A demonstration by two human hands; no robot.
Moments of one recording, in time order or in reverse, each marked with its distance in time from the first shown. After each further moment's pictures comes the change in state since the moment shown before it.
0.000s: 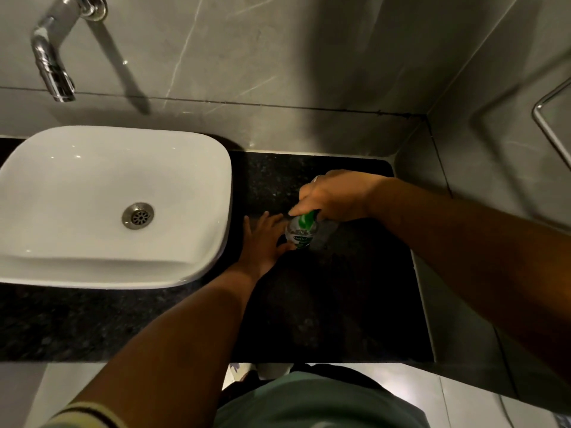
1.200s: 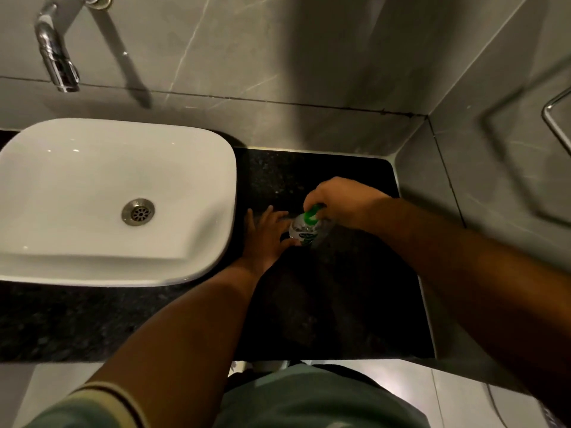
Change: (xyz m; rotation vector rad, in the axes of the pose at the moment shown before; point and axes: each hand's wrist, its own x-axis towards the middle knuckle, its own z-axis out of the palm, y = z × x) left_hand 0.008 -0.008 0.007 0.045 0.062 0.044; right_hand 0.004 -0.029 0.003 0.478 0.070 0.470
